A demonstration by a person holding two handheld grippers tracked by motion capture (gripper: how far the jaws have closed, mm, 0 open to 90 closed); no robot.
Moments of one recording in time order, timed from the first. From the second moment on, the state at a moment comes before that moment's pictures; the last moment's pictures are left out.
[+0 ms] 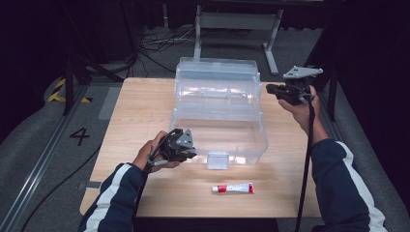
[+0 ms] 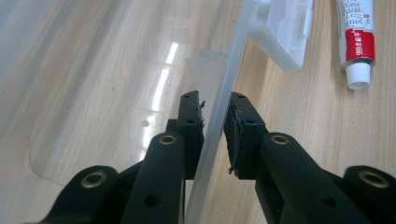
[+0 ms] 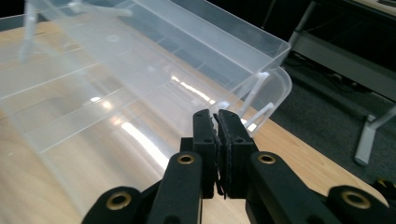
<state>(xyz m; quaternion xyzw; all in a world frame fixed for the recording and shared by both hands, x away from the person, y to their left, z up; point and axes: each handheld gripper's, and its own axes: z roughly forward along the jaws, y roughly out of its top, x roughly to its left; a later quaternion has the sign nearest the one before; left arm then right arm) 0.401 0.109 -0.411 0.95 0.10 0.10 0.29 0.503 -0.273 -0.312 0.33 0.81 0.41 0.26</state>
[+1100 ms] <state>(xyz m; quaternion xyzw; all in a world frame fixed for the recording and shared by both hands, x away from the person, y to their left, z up) 0.397 0.106 -0.412 0.94 0.11 0.11 0.30 0.393 -0.291 -0.345 0.24 0.84 0.43 0.21</state>
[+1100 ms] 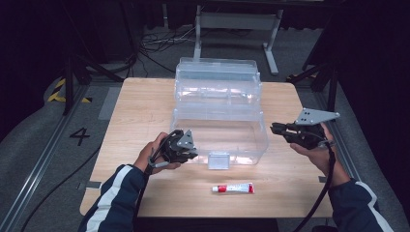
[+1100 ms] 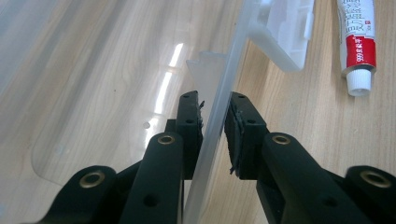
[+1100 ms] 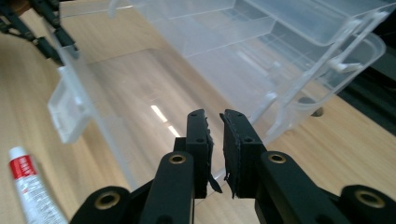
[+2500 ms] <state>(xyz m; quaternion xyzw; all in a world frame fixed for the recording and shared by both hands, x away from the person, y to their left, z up) 0.361 0.177 -0.386 0.90 0.22 0.22 0.31 0.338 -0.183 -0.421 0.09 0.95 0.29 0.03</state>
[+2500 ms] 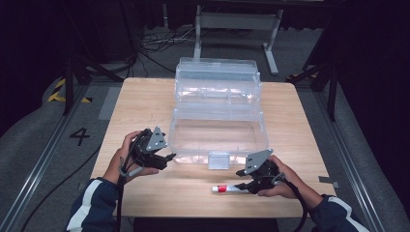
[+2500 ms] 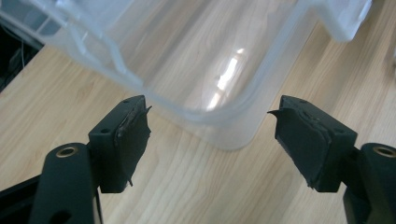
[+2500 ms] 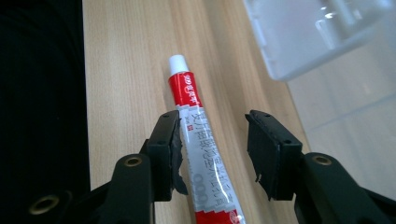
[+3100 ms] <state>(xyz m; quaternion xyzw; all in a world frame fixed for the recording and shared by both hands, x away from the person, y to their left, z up) 0.353 0.207 -0.461 0.92 0.26 0.13 0.26 0.344 -0.143 -0.441 0.07 0.98 0.19 -0.01</state>
